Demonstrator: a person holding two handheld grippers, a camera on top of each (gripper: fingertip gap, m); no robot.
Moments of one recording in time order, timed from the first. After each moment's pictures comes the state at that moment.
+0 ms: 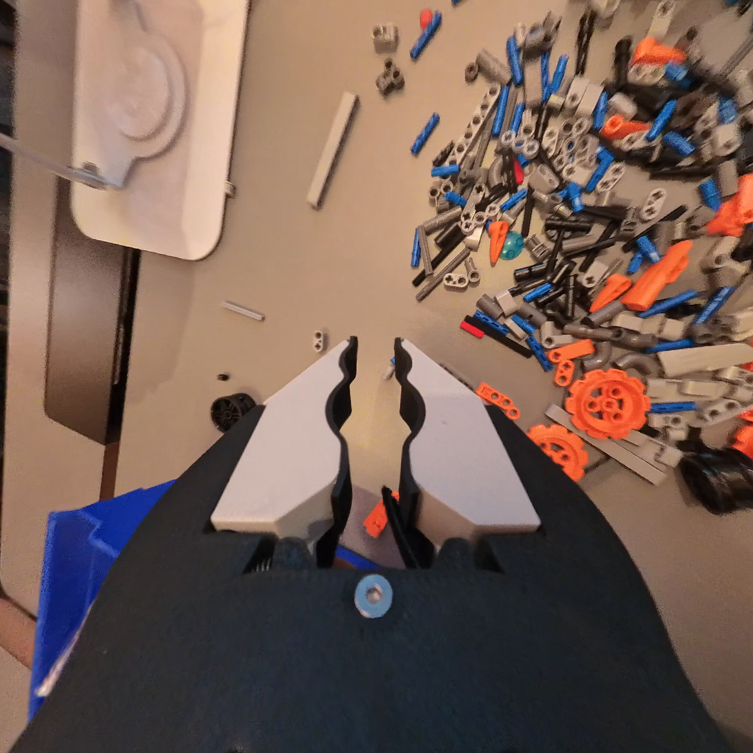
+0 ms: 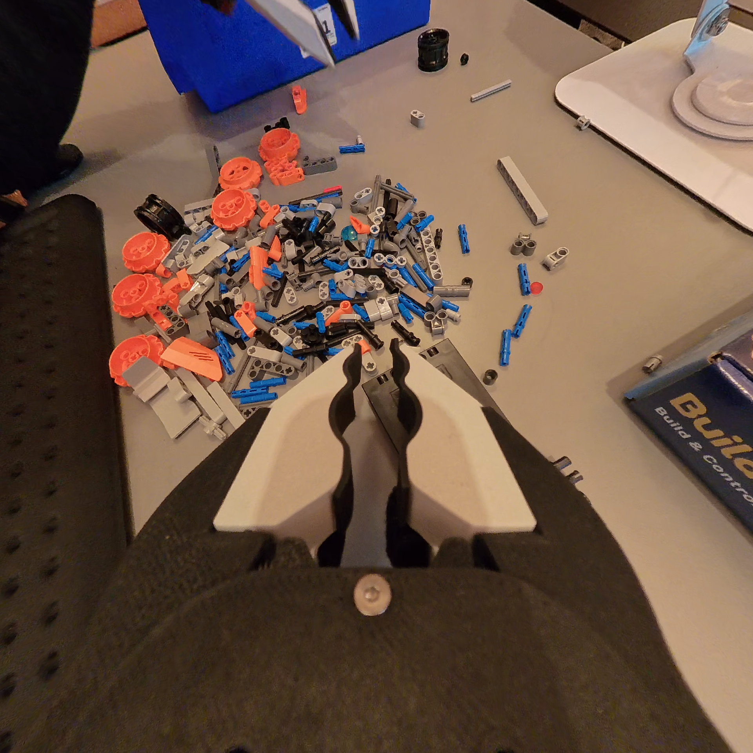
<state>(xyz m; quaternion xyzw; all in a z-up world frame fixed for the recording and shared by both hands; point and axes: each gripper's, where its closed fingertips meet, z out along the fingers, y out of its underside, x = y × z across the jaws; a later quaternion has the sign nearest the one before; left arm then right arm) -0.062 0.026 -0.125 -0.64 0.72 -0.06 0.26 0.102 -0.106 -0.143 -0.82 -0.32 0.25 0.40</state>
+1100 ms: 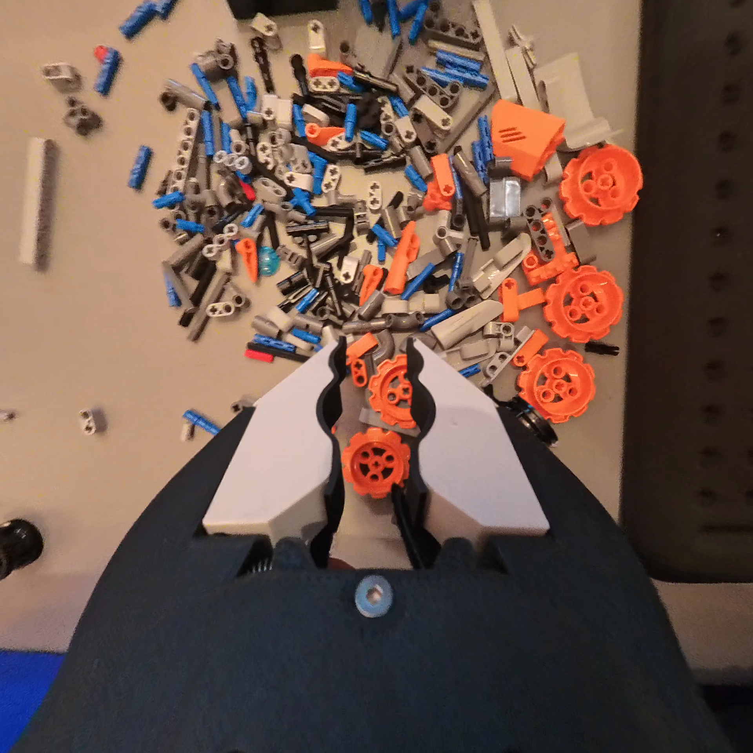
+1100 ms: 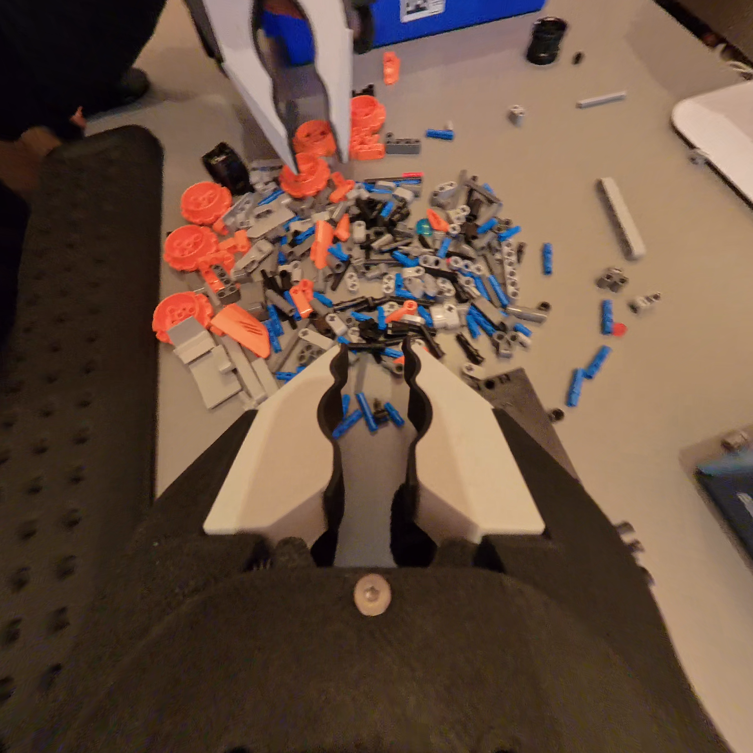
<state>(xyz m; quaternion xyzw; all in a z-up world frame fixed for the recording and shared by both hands) -0.073 -0.088 -0.166 -0.55 0.79 -0.19 0.16 0.071 -0.130 -0.149 -0.79 -0.41 0.25 0.38</state>
